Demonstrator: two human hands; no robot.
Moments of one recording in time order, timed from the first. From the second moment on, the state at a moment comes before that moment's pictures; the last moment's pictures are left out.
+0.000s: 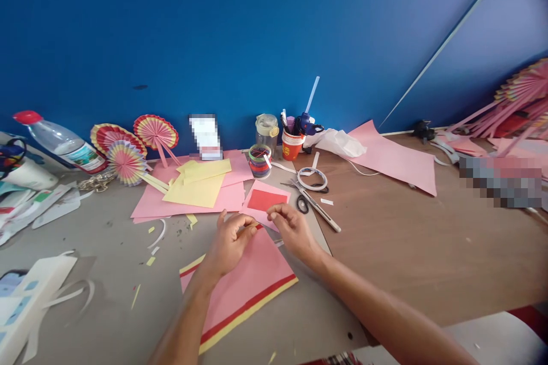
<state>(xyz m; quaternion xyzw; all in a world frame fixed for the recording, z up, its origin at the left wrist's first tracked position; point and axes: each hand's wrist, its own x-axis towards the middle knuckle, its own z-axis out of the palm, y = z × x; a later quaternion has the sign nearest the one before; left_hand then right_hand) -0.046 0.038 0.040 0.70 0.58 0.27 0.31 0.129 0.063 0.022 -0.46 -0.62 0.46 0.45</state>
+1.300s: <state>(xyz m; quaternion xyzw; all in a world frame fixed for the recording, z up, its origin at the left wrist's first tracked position) -0.053 0.041 0.033 0.67 0.62 0.32 0.25 0.143 0.071 0.021 -0.43 -0.70 0.53 0.23</state>
